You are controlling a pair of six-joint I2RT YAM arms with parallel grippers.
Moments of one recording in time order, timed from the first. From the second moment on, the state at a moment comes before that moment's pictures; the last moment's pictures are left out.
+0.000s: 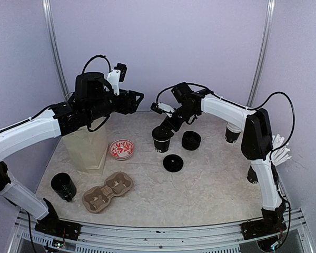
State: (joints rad) left arm -0.77 1.43 1.30 -0.06 -0.19 -0.13; right arm 0.62 2.31 2.18 -0.81 -0.38 -0.42
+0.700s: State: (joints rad) left arm -0.79 1.43 1.30 -0.08 -0.17 -0.11; right arm 0.41 1.84 1.92 -0.80 -0.23 -0.47
